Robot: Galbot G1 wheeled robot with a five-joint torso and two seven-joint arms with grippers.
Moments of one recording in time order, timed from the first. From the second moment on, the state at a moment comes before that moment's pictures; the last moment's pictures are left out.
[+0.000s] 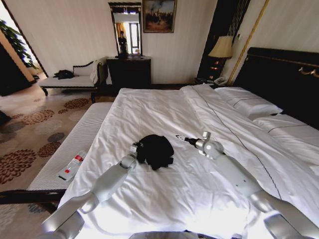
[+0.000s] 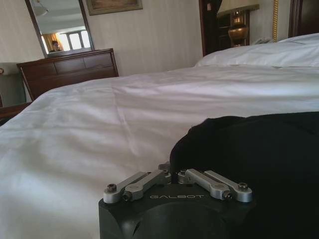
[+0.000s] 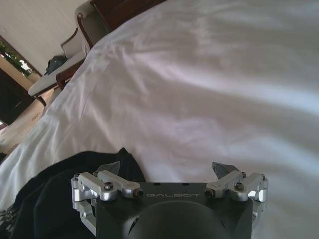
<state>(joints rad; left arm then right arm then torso) 0.56 -1.20 0.27 -1.12 -0.52 0.00 -0.24 -0.54 0.98 -0.04 1.23 1.26 -0.49 0.01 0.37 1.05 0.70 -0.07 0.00</state>
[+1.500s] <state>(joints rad) 0.57 -1.19 0.28 -1.13 -0.52 -0.01 -0.24 -0.50 1.22 -0.02 1.03 1.15 -0.46 -0.02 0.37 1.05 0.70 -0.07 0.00</state>
